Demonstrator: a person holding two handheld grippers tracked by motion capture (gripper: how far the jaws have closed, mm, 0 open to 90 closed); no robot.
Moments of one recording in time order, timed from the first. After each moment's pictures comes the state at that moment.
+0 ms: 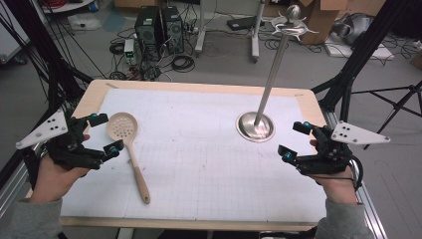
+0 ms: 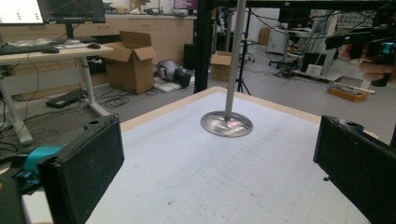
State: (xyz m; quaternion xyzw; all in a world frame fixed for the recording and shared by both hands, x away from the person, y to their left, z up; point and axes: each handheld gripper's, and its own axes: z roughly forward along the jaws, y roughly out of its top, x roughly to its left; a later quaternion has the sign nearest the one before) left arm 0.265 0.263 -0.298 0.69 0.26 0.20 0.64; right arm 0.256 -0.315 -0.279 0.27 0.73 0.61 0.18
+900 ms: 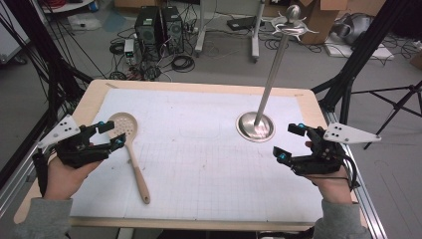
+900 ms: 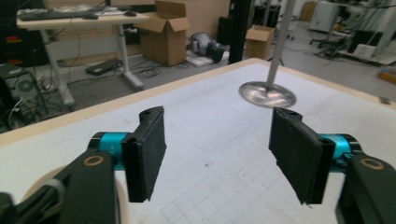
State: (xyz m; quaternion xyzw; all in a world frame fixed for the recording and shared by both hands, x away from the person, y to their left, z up) left arm 0.282 0.272 -0.337 0.71 0.33 0.23 0.58; right arm 0.258 -0.306 -0.283 0.28 0.74 0.59 0.17
